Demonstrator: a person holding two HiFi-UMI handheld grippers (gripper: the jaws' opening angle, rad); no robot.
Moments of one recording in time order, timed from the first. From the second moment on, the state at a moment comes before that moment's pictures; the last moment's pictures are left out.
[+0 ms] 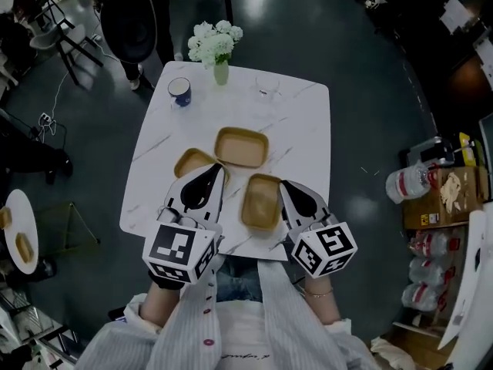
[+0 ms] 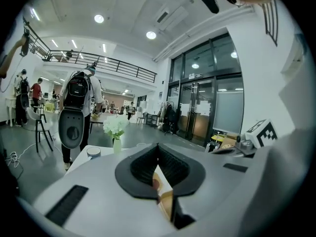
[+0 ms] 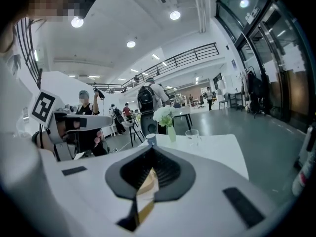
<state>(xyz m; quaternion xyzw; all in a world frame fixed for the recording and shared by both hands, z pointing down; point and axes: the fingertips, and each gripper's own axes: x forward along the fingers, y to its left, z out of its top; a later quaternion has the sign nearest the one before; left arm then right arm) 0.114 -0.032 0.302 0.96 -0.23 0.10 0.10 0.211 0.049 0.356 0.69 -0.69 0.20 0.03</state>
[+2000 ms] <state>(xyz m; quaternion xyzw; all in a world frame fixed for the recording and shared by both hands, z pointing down) 0.145 -0.014 0.462 0.93 -0.17 0.26 0.18 0.242 0.096 0.581 0.69 -0.53 0.46 0.19</state>
